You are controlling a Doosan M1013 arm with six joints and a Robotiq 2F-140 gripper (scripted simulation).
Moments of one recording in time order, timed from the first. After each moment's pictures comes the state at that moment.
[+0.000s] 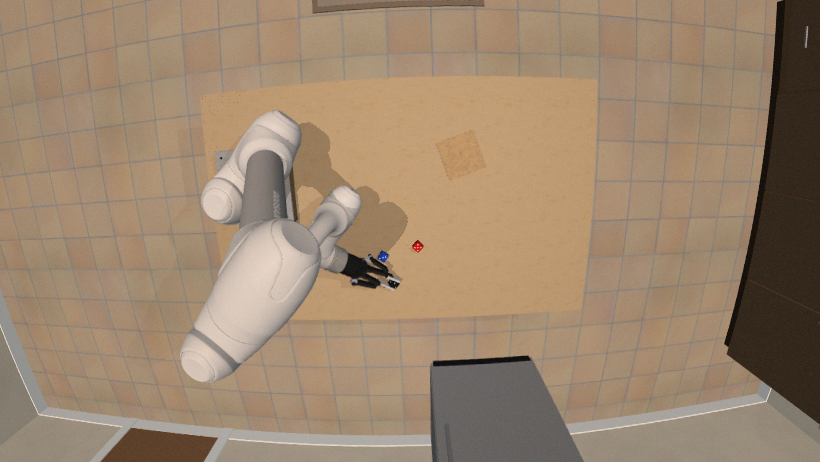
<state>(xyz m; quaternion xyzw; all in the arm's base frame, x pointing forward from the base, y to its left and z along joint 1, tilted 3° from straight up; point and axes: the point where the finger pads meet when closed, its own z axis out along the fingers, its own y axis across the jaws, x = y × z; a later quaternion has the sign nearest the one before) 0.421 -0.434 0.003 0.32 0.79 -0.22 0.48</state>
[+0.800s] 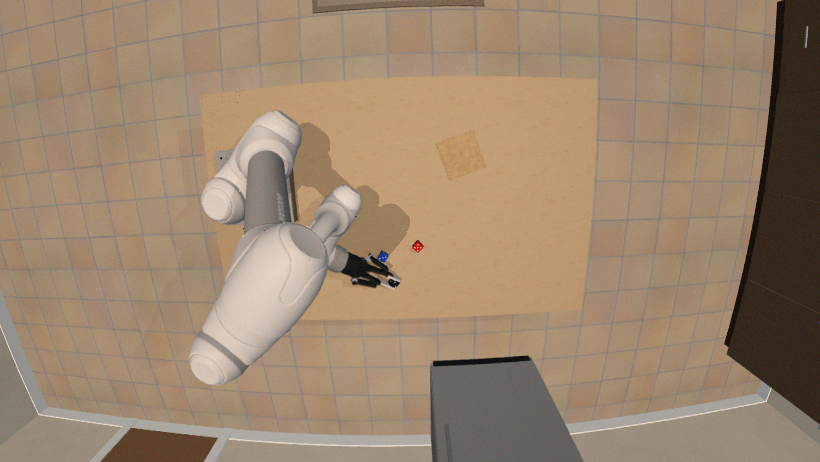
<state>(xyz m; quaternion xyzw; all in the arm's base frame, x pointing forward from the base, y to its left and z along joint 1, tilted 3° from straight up) 0.420 -0.434 -0.004 0.32 0.79 -0.22 0.48</state>
